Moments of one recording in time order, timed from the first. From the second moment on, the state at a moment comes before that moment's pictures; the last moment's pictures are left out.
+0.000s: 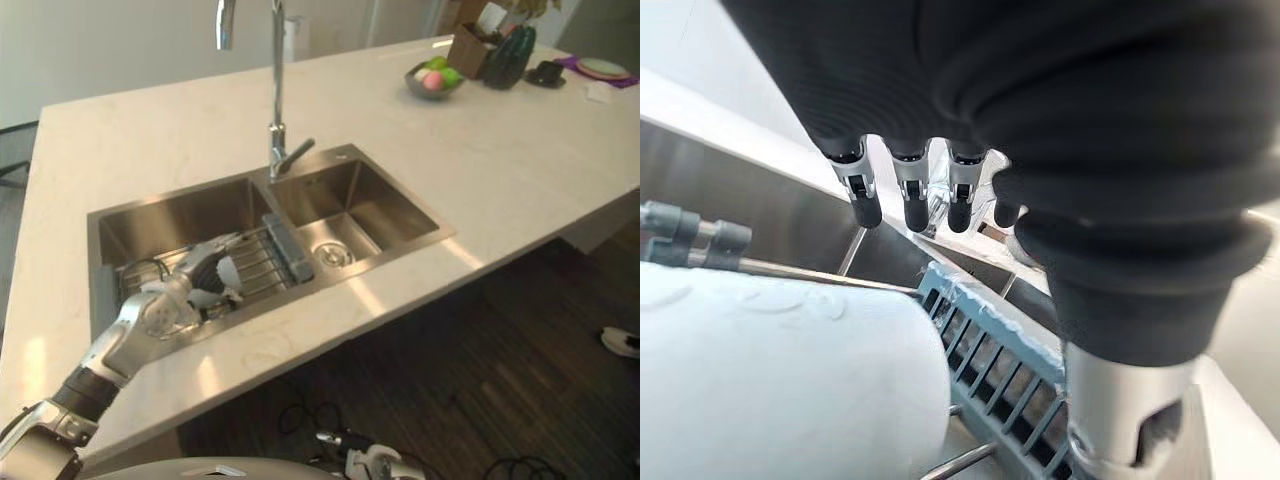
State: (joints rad) left arm -0.29 0.36 -0.38 0.15 0.63 0.00 -0.14; right arm 0.03 -0.14 -0.10 1.00 0.23 0.27 0.24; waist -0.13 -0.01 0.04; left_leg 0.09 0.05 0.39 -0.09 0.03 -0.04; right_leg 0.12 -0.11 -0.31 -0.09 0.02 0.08
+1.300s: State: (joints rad) left arm -0.33 0.38 -0.31 0.32 0.69 0.04 -0.19; right arm 0.02 -0.14 -0.09 1.00 0.24 0.30 0.21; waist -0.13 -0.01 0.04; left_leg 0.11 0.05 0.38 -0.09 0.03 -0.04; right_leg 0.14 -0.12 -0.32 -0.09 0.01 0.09
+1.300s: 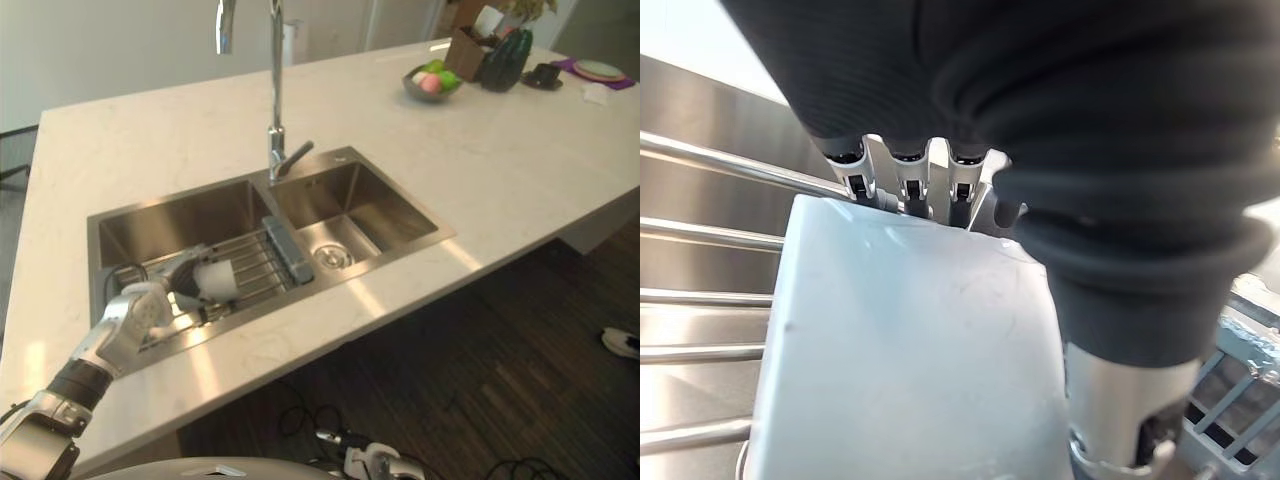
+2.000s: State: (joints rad) left arm -0.33 0.39 -0.31 0.29 0.75 0.06 -0.28; right arm 0.01 -0.15 -0.08 1.00 0.24 0.32 0.21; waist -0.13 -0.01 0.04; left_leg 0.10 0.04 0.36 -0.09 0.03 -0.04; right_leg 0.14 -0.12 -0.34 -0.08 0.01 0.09
